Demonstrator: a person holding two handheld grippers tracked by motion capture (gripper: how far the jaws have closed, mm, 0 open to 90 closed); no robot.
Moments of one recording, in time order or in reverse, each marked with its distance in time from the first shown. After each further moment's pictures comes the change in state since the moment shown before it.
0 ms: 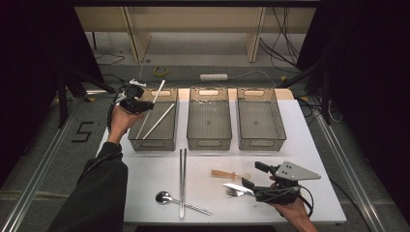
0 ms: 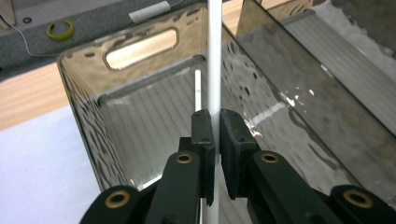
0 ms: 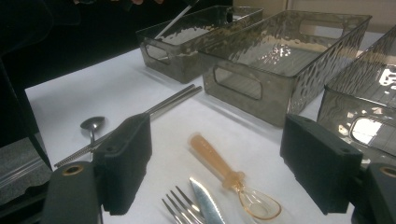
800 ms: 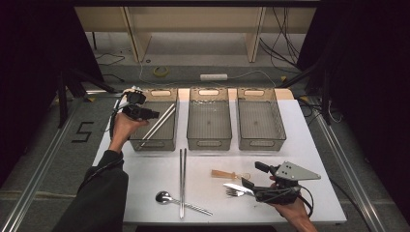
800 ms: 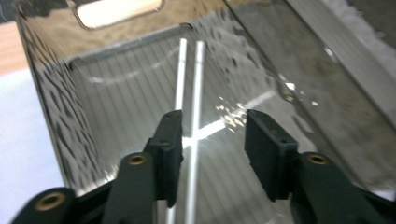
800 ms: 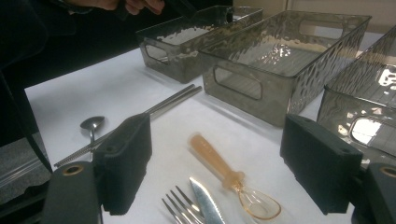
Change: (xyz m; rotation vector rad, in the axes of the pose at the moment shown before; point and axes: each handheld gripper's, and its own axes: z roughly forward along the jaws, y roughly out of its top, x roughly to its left) left arm -0.014 -0.016 -0.001 0.062 -0.049 -0.099; right arm 0.000 0.000 0.000 -0.003 -0.001 -0.004
